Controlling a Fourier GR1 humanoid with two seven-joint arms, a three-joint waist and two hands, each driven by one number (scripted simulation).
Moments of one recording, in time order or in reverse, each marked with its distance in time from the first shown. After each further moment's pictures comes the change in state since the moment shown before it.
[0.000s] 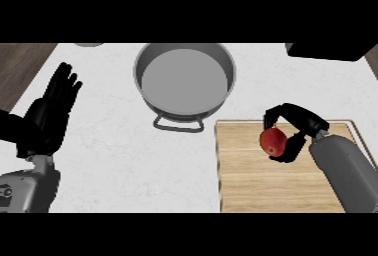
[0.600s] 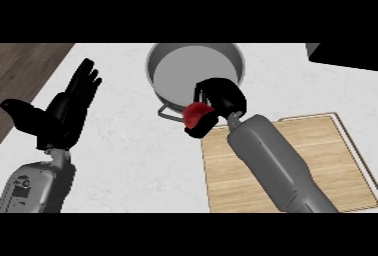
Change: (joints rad) left arm -0.054 -0.031 -0.062 0.026 -0.007 -0.024 0.008; right arm -0.255 0.335 0.170 -0.094 0.140 -0.273 0.550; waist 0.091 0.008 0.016
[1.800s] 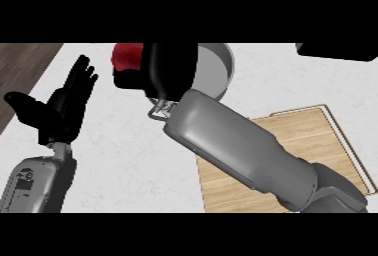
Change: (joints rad) left arm -0.034 -0.008 0.029 0.056 -0.021 0.036 -0.019; right arm -0.464 0.039 0.300 -0.017 0.183 -0.611 0.787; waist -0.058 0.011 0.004
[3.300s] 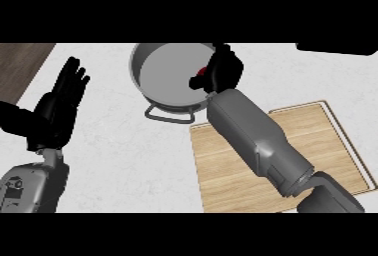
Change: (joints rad) left arm 0.042 0.008 0.023 -0.056 0.007 -0.013 -0.010; right arm 0.089 0.009 -0.112 0.547 -0.165 -0.275 -0.171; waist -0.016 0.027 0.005
